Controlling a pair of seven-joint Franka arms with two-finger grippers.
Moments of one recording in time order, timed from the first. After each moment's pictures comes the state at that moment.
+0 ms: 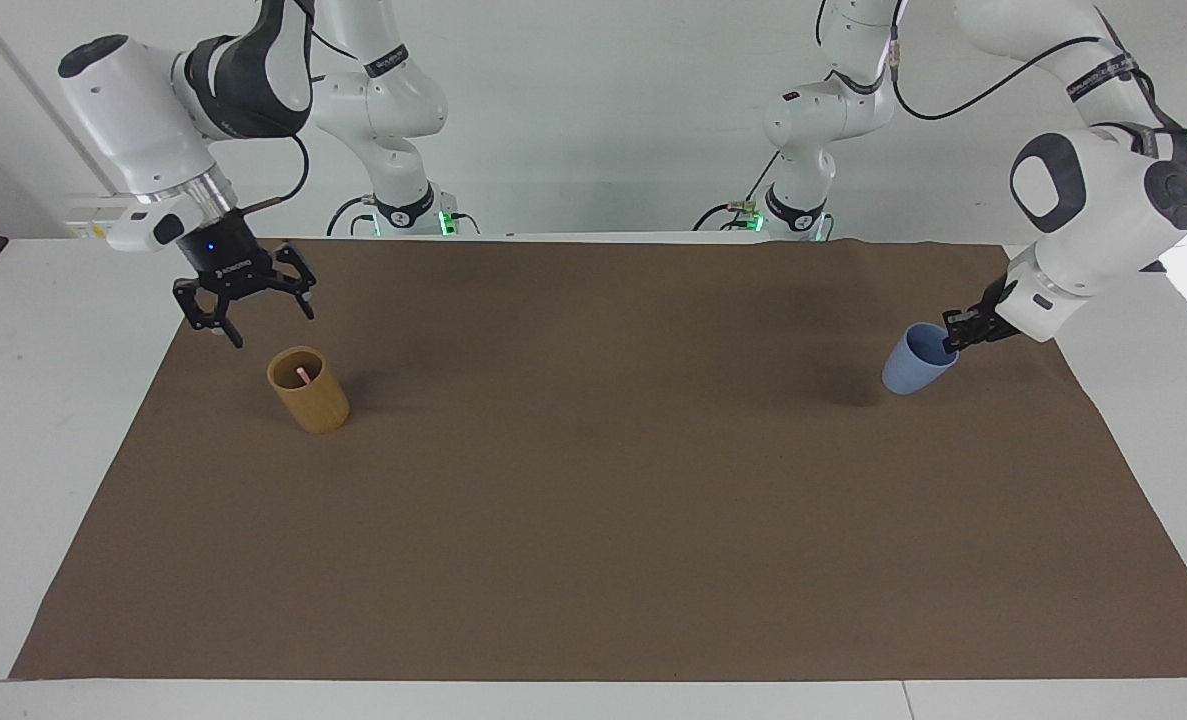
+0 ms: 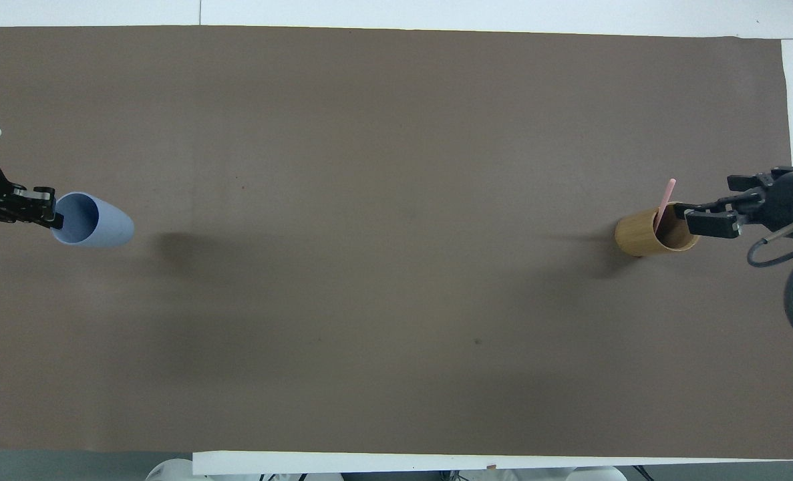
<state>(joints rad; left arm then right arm) 0.10 0.05 -0.13 -1.81 -0.06 1.67 0.02 -0.06 -0.19 -0.08 -2.20 0.33 2.23 -0.73</state>
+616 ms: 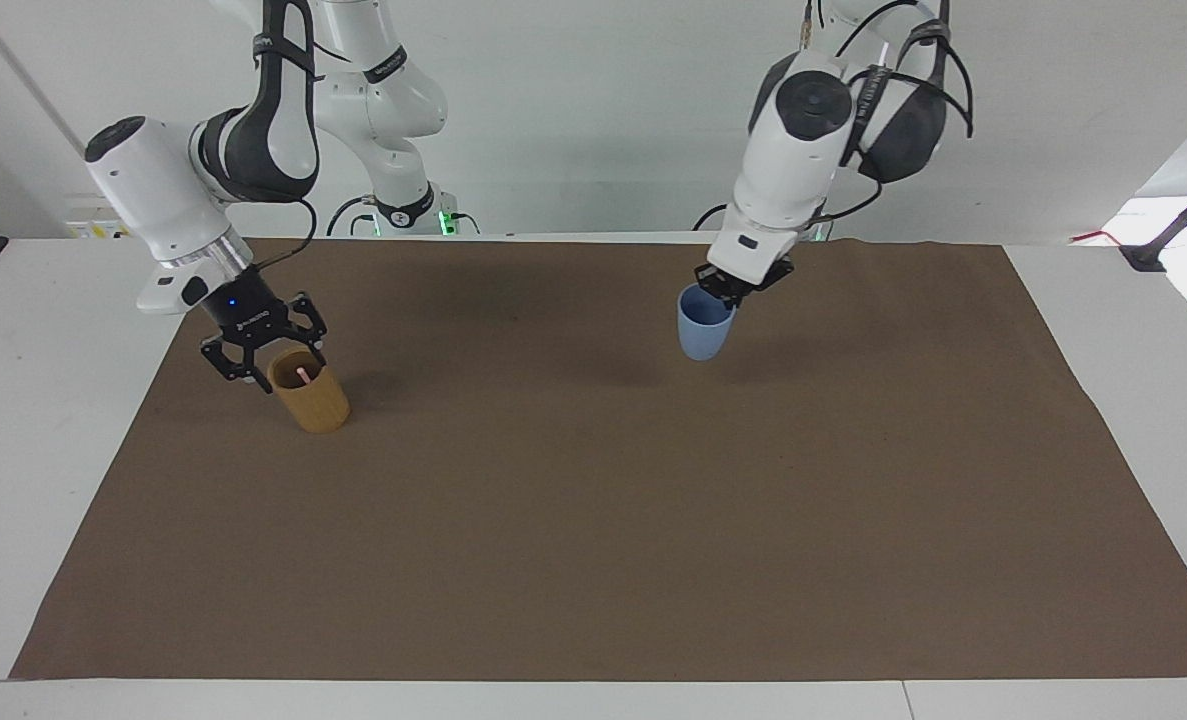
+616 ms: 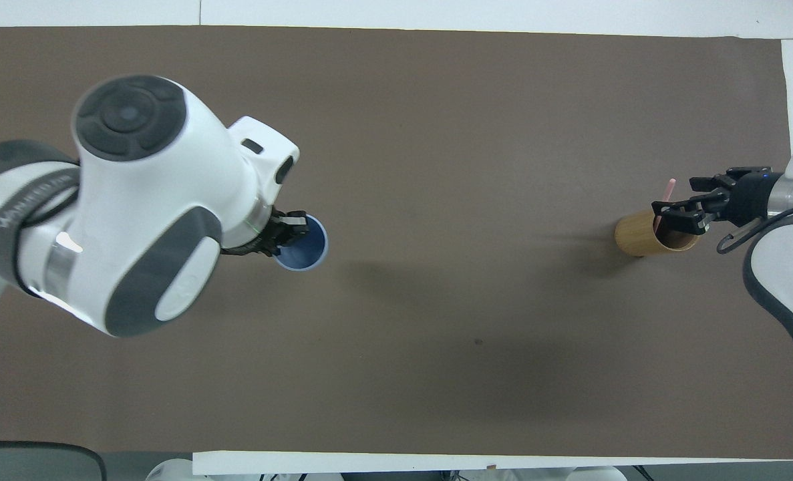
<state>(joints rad) -0.54 0.07 -0.15 -1.78 -0.06 1.75 -0.79 -0.07 -0.11 -0.09 -2.24 0.37 2.30 -0.89</state>
